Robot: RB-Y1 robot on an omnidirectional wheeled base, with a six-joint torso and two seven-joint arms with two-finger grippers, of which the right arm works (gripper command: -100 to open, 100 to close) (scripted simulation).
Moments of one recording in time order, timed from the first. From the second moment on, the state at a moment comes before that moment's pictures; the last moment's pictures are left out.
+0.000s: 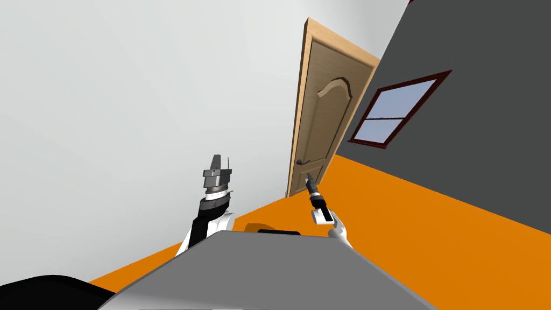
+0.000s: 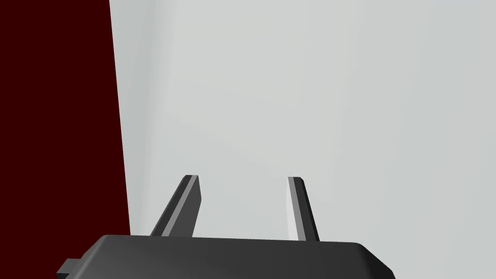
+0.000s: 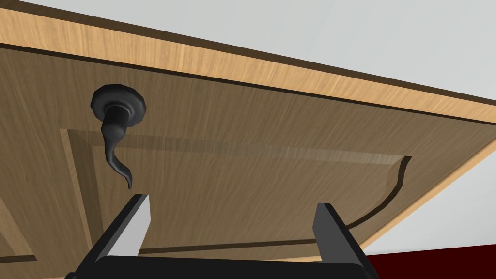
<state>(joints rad) 0.01 -0.19 0.04 -1.21 -0.05 -0.62 -0.02</state>
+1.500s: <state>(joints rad) -0.15 -0.23 0.05 -0.86 -0.06 -0.68 -0.08</state>
